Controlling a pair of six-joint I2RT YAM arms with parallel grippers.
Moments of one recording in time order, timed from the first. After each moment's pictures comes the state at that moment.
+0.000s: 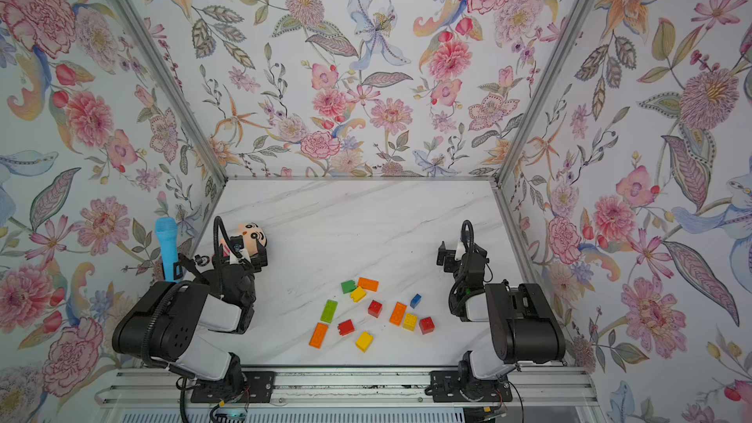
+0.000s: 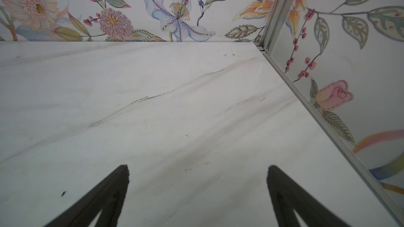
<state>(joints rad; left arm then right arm) -0.11 1.57 0.18 1.33 -0.46 0.18 0.04 1.54 0.28 0.99 0.11 -0.02</state>
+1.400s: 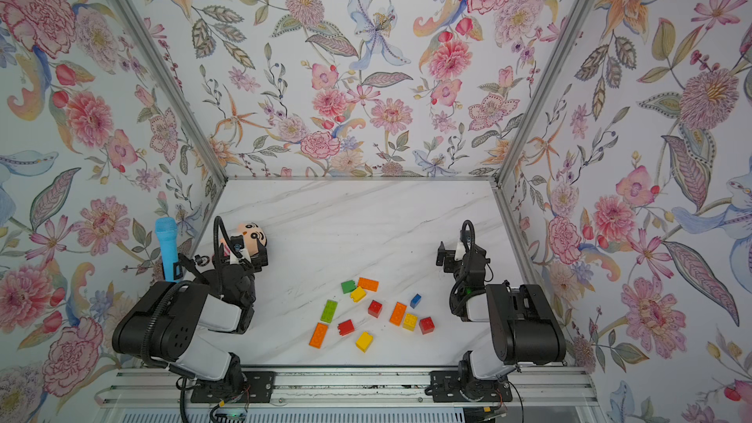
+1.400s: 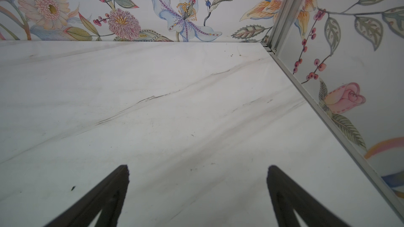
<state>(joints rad) -0.12 1.56 0.16 1.36 -0.45 0.19 0.03 1.50 0.28 0.95 0.06 -0.02</state>
